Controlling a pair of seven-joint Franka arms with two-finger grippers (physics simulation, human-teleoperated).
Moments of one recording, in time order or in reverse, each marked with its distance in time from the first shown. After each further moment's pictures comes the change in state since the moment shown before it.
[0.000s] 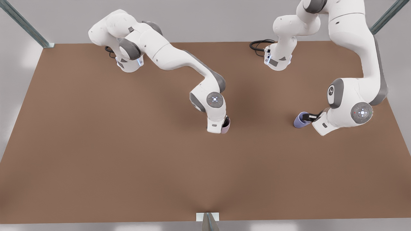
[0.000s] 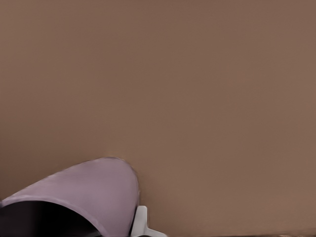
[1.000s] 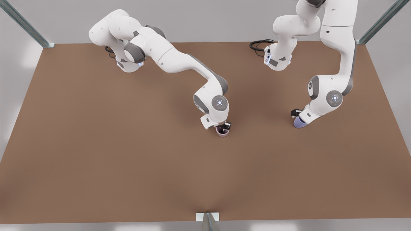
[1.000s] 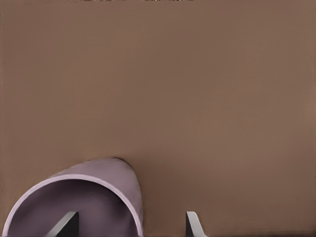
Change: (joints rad) left arm -0.002 -0.108 0.063 -0.588 -0.017 0.625 0.000; right arm 0.019 0.047 -0.020 0.042 0.017 -0.058 0.903
